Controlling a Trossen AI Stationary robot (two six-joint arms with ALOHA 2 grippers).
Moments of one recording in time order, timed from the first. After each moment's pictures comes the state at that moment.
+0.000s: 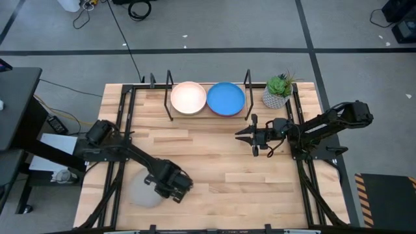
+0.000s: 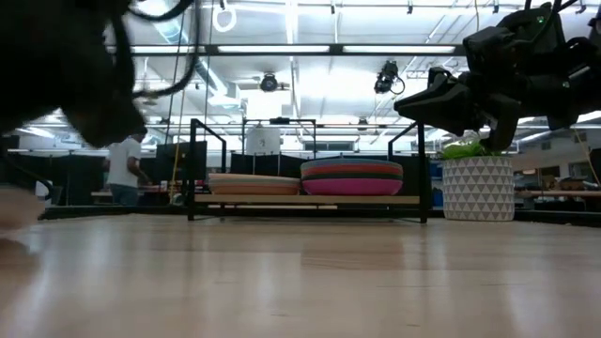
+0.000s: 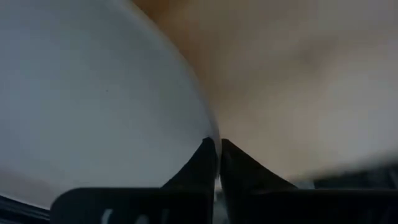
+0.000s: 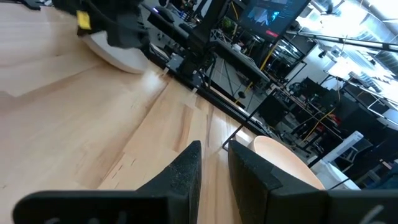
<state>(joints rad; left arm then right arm) -0.49 1.84 1.14 -0.79 0.44 -1.55 -0.08 1.27 0.14 1.08 -0.09 -0.65</state>
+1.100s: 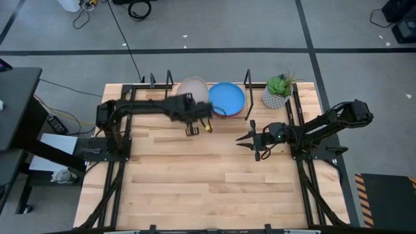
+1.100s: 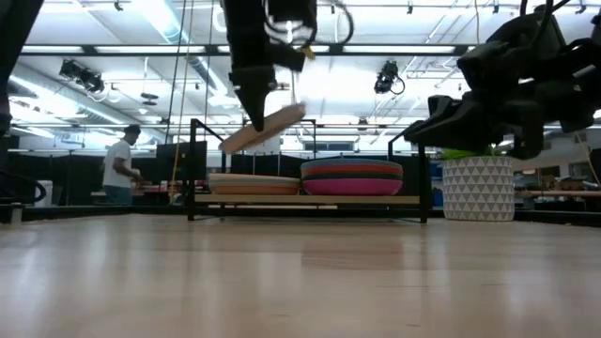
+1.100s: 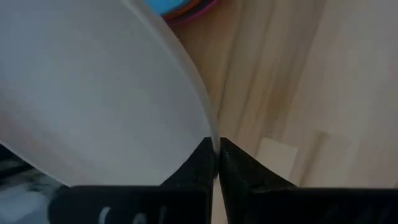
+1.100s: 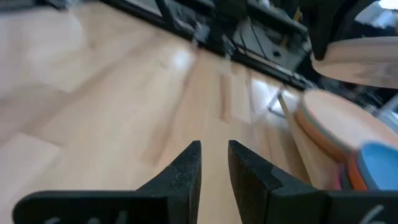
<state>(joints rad) 0.14 1.84 1.63 -1.12 -0.46 0.02 -0.01 1.27 0.14 0.91 -0.04 -0.42</state>
